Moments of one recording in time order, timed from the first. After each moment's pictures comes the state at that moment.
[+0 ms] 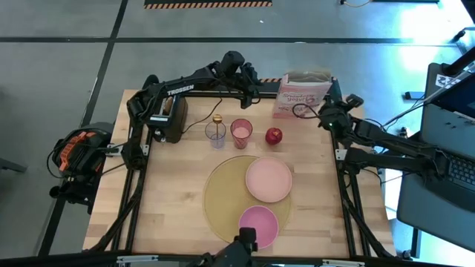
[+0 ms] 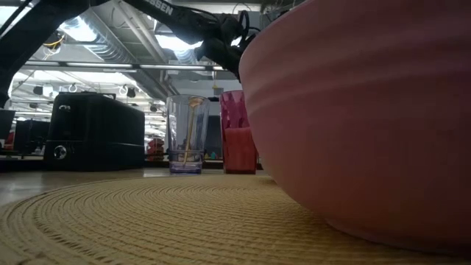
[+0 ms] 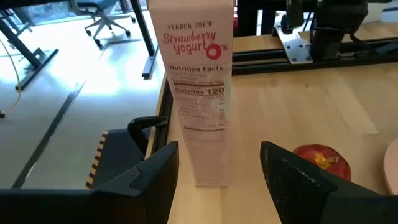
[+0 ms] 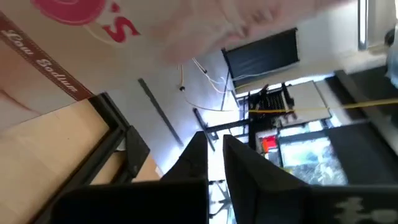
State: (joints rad) left arm 0.58 2.02 1.77 -0.26 0.40 0.38; right arm -0.44 0.73 0.56 -0.56 1.15 -0.51
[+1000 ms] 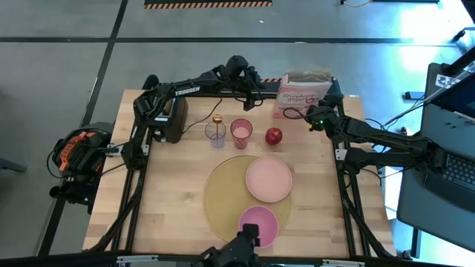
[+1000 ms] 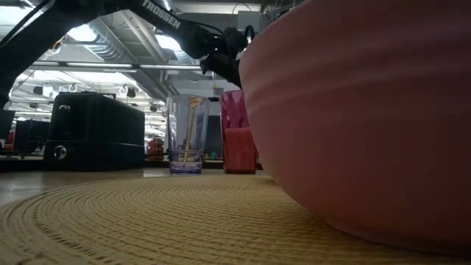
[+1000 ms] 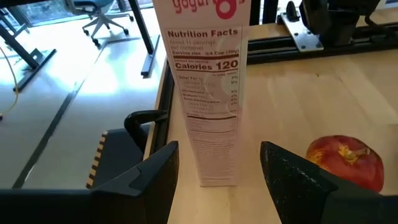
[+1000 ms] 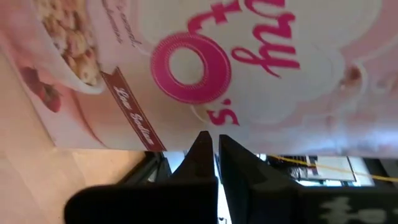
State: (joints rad) left arm 0.58 2.11 1.77 -0.18 0.41 0.40; right arm -0.44 0.87 0.56 -0.39 0.94 -0.71
